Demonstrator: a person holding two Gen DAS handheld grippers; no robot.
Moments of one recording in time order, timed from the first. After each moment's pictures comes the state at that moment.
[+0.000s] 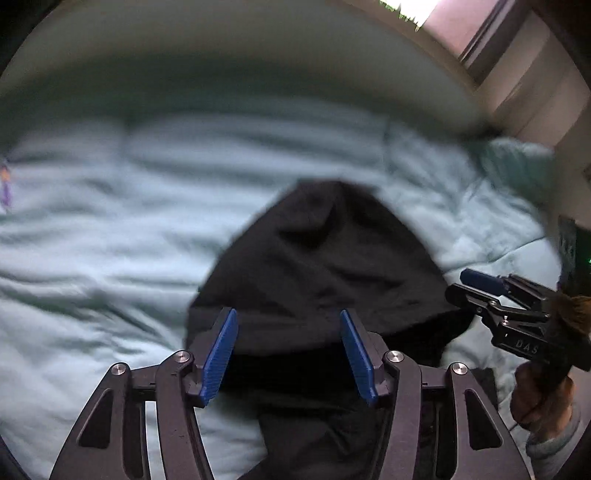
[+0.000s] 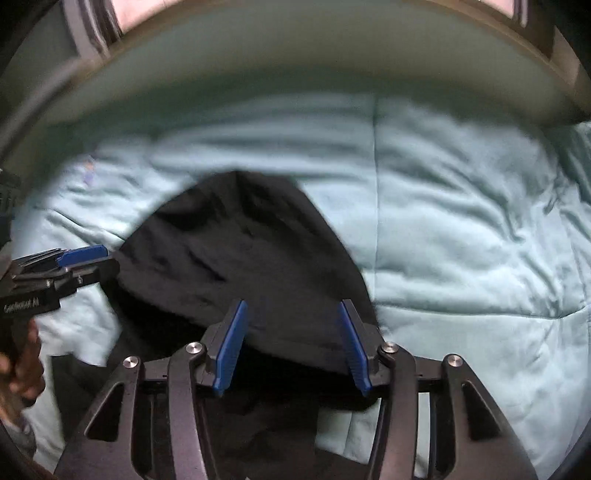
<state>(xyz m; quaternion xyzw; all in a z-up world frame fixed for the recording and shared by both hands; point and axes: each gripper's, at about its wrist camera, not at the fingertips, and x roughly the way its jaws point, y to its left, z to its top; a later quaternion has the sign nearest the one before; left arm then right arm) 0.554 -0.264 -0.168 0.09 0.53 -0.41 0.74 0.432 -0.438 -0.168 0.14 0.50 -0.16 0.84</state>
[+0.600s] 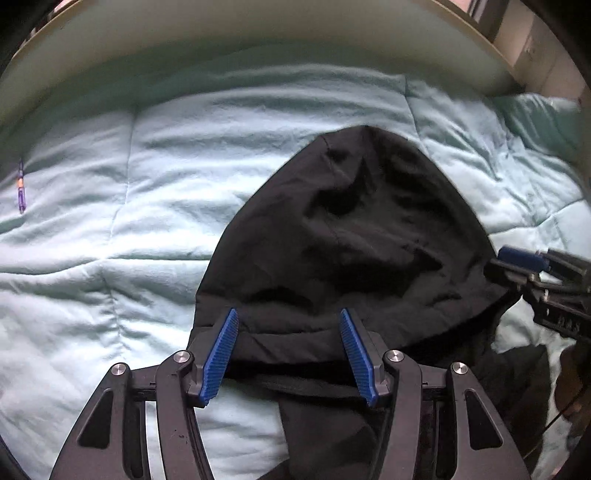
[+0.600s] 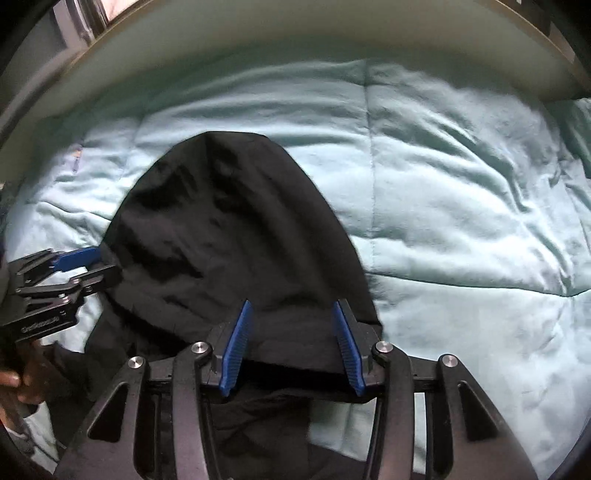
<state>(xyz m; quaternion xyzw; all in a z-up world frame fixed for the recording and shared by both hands) 0.534 -0.268 -0.184 0.17 0.51 -0.36 0.76 0.417 -0.442 -0.188 0.14 0.51 -0.17 0.83</state>
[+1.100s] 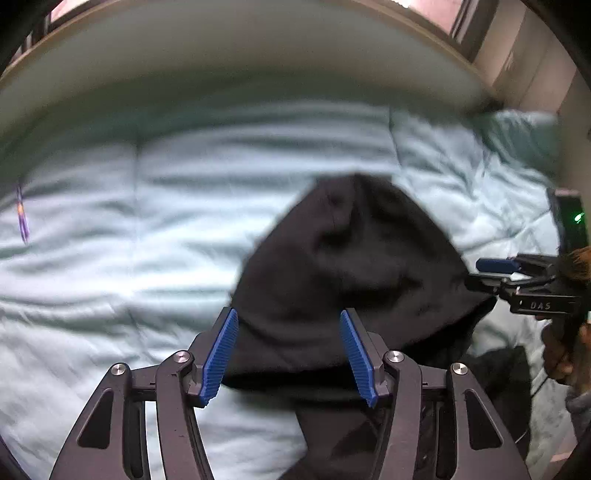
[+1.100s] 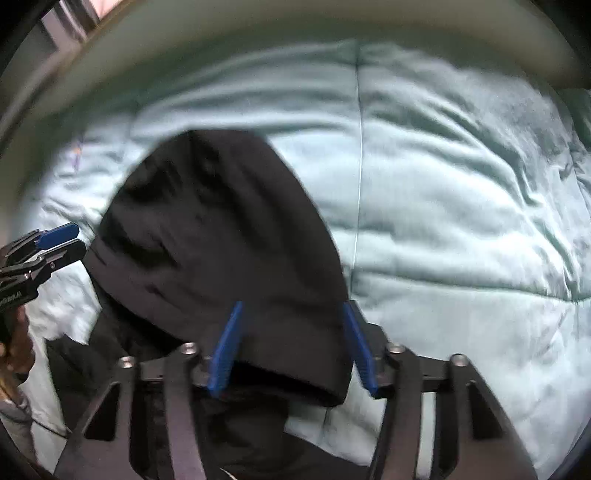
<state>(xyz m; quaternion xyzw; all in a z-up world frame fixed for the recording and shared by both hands) 0.564 -0.246 -0.137 0.14 0.48 -0.41 0.76 0.416 -0.487 -0.178 0.18 0.53 -0.13 0.82</state>
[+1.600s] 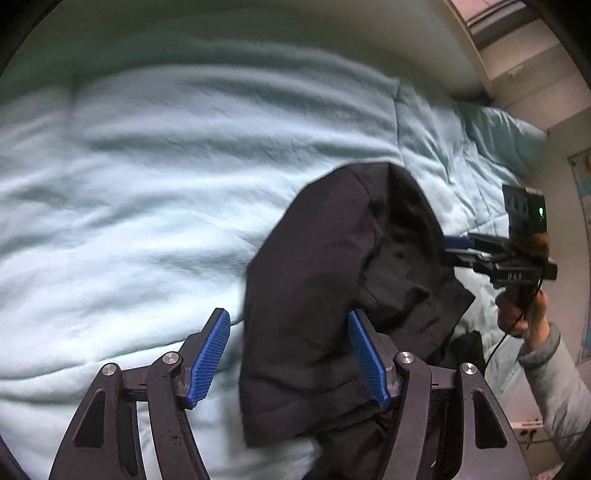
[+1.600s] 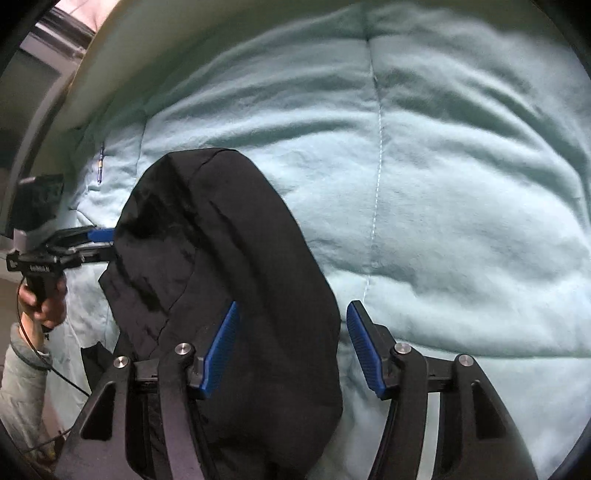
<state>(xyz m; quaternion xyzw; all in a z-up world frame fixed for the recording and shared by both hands) 0.634 -0.261 -0.193 0.11 0.61 -0.48 0.62 0.455 -0.549 -0.213 0.26 0.55 -0.02 0.79</state>
